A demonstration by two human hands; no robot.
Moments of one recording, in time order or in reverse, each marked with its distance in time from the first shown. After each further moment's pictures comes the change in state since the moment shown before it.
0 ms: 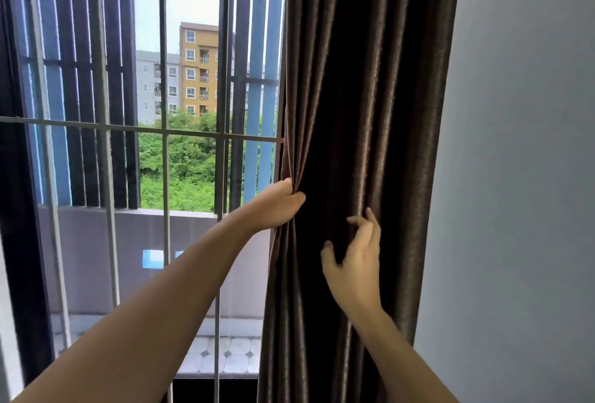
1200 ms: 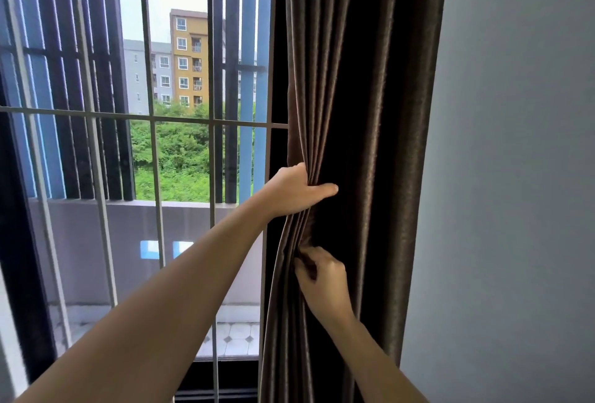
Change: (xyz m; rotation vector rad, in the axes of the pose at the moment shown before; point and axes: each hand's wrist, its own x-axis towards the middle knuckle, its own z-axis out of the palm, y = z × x) left_hand 0.006 0.016 0.023 0.034 -0.033 0.049; right_hand -0.035 0.027 0.028 0.052 -0.279 0.027
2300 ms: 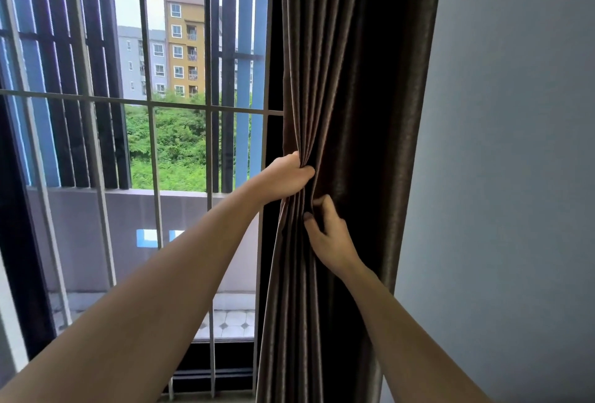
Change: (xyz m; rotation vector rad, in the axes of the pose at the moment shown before) left_hand 0.002 -0.003 0.006 -0.091 -0.014 -0.021; right_hand 0.024 -0.021 -0.042 0.283 -0.150 0.069
